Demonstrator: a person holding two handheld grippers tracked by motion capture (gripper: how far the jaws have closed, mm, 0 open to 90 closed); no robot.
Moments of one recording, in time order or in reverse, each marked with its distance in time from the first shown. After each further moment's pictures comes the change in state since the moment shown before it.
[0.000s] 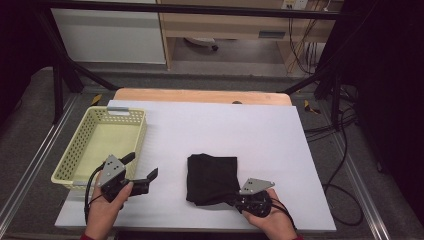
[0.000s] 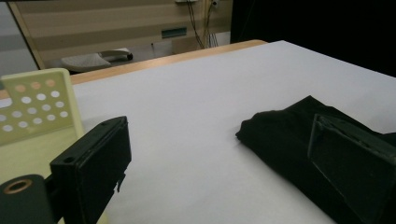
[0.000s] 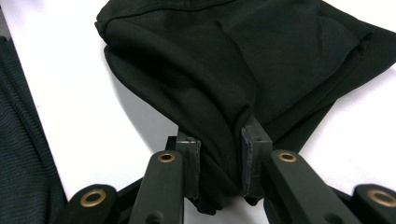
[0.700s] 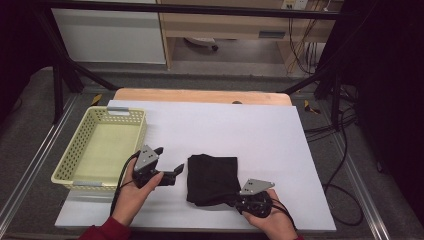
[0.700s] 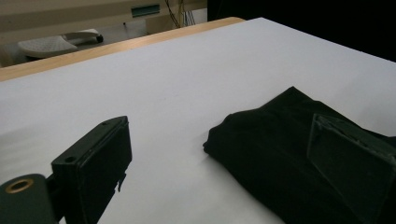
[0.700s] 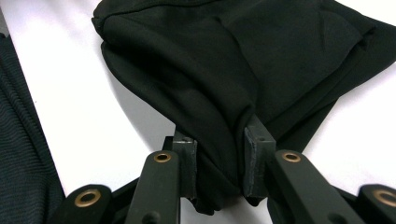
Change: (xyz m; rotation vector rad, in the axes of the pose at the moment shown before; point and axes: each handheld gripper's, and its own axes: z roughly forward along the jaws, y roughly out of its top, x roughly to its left) left arm -0.025 0.009 0.069 0.095 -0.092 0.024; right arm 0.000 -0.002 0.001 0.010 0.000 0.002
